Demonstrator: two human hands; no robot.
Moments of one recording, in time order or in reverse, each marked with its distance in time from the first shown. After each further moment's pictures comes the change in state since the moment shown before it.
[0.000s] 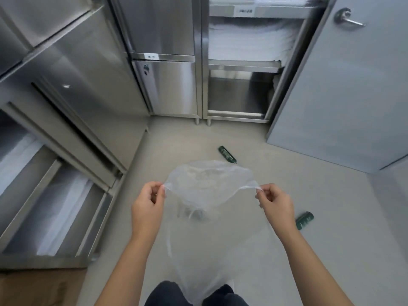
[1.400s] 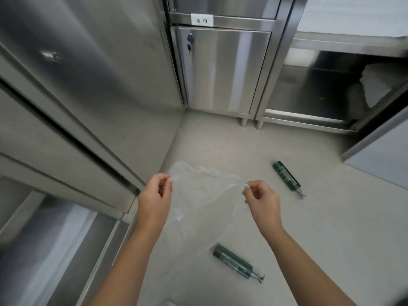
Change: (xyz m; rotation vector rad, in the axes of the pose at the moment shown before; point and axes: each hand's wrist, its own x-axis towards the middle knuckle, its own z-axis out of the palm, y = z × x) left_hand 0.374 -0.232 0.029 0.085 0.047 -0.028; right_hand 0.265 -0.015 0.402 0.041 -0.166 -0.074
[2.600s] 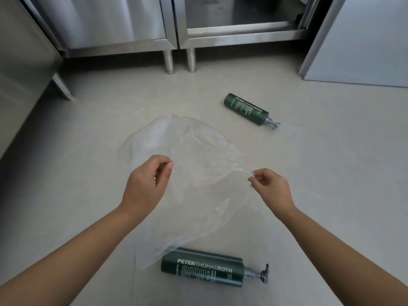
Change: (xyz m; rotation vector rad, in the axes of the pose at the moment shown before) left_hand -0.009 -0.332 0.373 0.075 -0.384 0.685; right_hand 0.133 0.536 0.020 0.023 0.283 0.074
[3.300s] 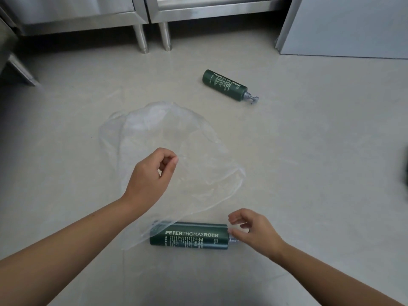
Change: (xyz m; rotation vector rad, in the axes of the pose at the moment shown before) left_hand -0.036 0.024 0.028 -0.140 -0.189 -0.043; right_hand -0.126 0.073 -0.003 -0.162 -0.393 0.032
